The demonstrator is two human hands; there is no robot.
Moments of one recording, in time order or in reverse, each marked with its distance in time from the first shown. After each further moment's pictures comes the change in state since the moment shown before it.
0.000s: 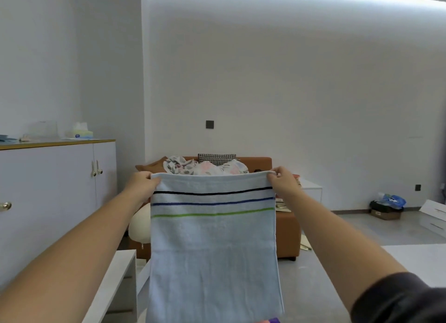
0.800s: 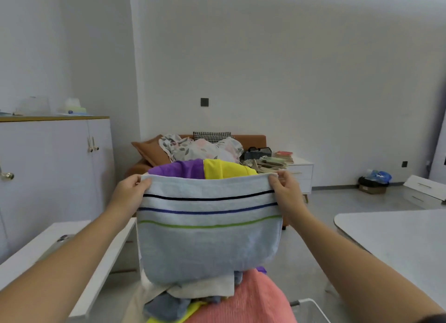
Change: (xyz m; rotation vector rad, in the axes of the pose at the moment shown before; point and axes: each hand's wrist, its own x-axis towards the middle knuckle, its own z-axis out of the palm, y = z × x) left_hand -0.089 -0.063 0.001 -0.134 0.013 0.116; right_hand -0.097 0.067 -0.011 0.232 0.041 -0.095
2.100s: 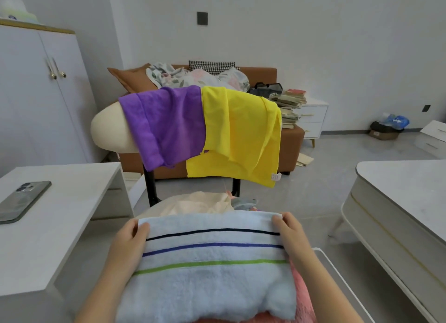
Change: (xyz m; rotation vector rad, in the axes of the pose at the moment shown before) left_hand -0.047 -0.210 0.095 0.163 -0.062 -0.330; right_hand -0.076 0.209 0.051 -0.106 -0.149 0.486
